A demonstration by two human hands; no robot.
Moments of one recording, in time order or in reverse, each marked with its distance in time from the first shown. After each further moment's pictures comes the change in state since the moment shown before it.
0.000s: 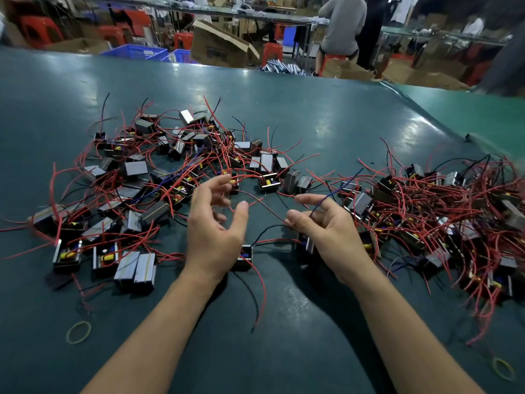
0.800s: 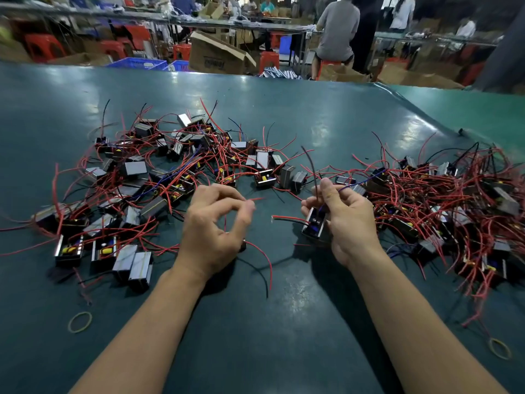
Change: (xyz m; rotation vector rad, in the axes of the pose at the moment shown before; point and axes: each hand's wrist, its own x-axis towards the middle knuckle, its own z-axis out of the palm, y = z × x) left_hand -0.004 -0.004 -0.009 0.279 -0.132 0.388; right_hand 0.006 -0.007 -0.007 0.392 0.332 0.053
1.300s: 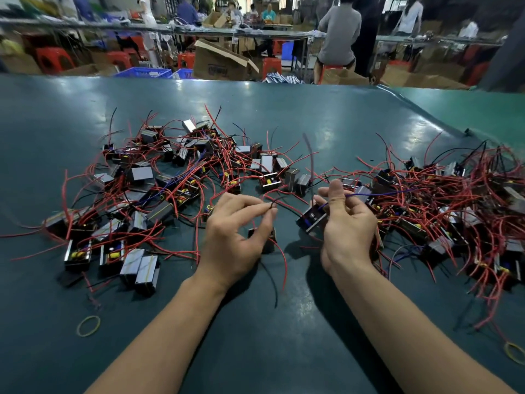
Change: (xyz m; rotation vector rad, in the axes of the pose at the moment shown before) left_hand -0.004 0.010 0.016 0.008 0.072 0.129; right_hand -0.008 0.019 0.018 0.040 0.246 -0.158
